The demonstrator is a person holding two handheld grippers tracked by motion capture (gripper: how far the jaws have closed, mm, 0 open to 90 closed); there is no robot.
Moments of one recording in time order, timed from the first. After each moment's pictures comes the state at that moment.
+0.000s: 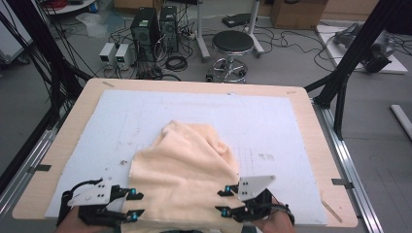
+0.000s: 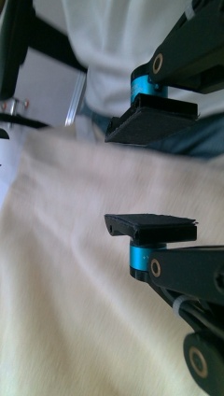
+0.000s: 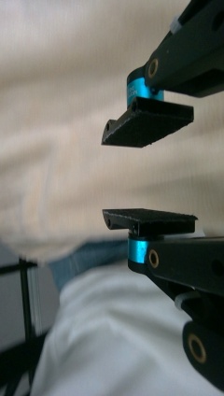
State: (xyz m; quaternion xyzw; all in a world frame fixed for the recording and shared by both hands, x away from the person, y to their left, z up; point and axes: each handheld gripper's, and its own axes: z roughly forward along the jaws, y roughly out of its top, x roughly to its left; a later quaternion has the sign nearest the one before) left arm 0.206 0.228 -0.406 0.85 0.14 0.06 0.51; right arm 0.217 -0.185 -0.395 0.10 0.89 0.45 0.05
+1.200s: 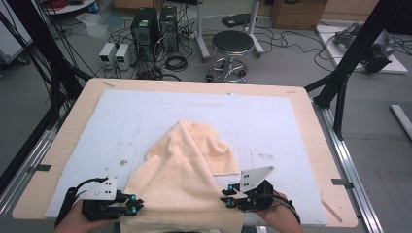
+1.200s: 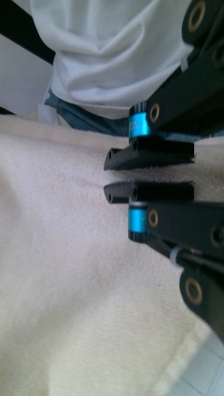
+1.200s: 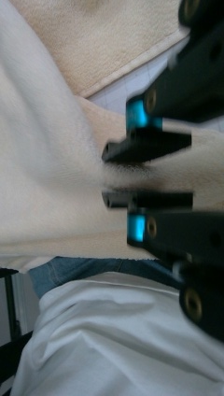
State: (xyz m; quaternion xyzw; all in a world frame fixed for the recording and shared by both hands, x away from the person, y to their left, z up) left arm 0.207 0.238 -0.417 0.87 0.16 0.02 0.47; right arm 0.232 -0.197 -0.402 0.09 0.90 0.42 0.02
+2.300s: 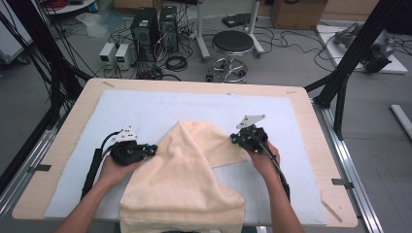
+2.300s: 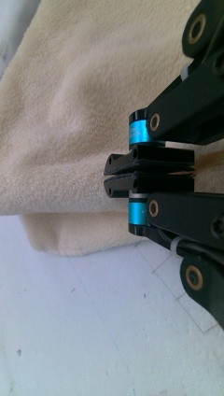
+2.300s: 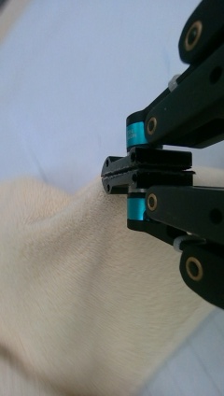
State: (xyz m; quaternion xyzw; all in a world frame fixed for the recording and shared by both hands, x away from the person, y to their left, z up) left arm 0.337 0.215 -0.432 0.81 0.32 0.10 0.48; right arm 0.388 -0.206 -0.408 0.30 0.87 0.34 0.20
